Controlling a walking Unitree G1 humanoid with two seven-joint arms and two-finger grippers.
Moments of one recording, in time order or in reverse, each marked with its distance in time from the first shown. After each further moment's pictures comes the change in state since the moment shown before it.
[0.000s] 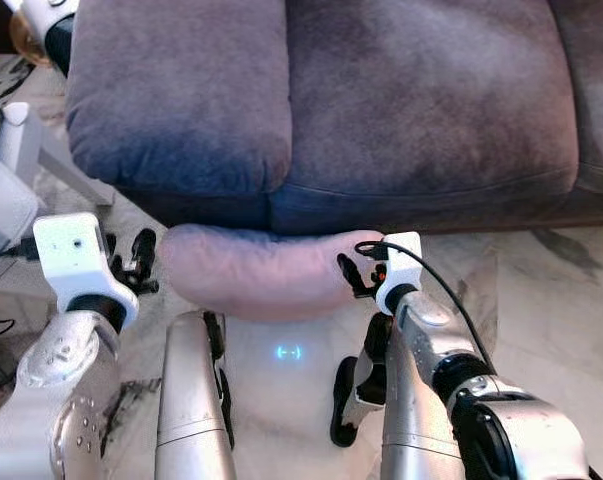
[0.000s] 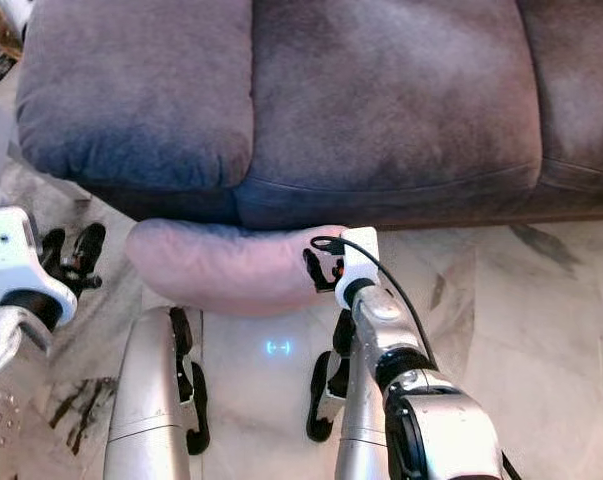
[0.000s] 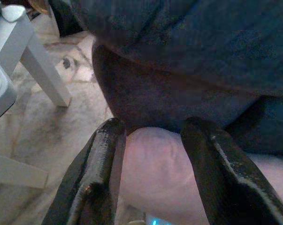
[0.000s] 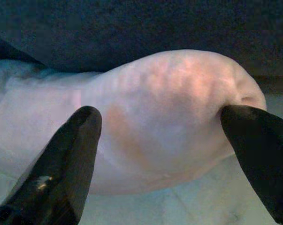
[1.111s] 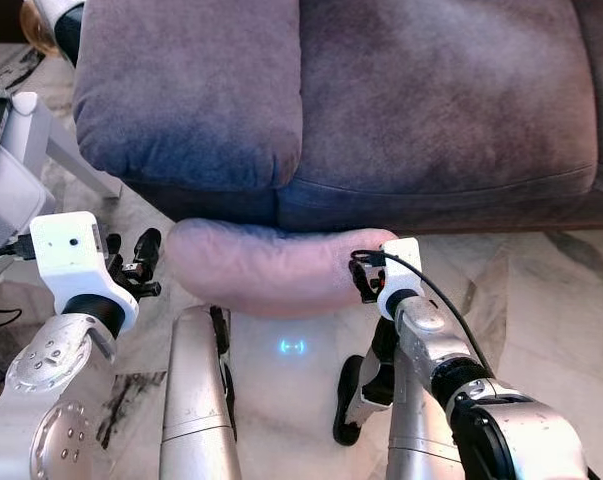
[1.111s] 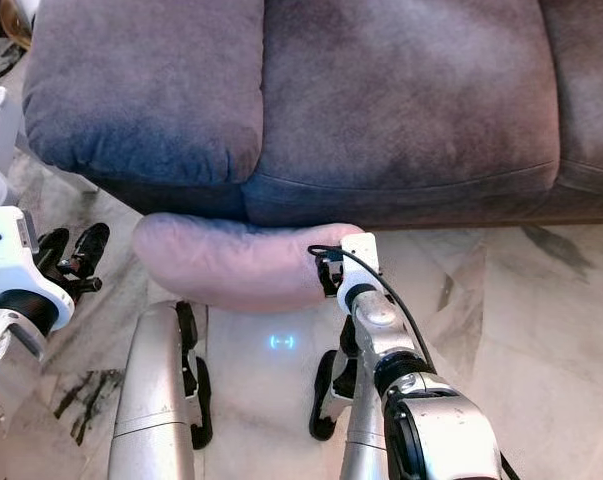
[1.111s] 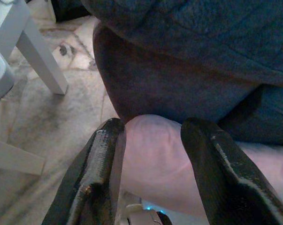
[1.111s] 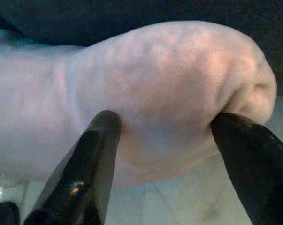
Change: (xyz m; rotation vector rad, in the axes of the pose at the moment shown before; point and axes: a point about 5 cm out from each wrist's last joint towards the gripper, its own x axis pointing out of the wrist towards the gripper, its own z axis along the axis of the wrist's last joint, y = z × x) left arm -0.009 -0.003 0.002 -0.025 0.045 -0.038; right arm -0.002 -0.002 -0.009 -0.102 0.041 -0.088
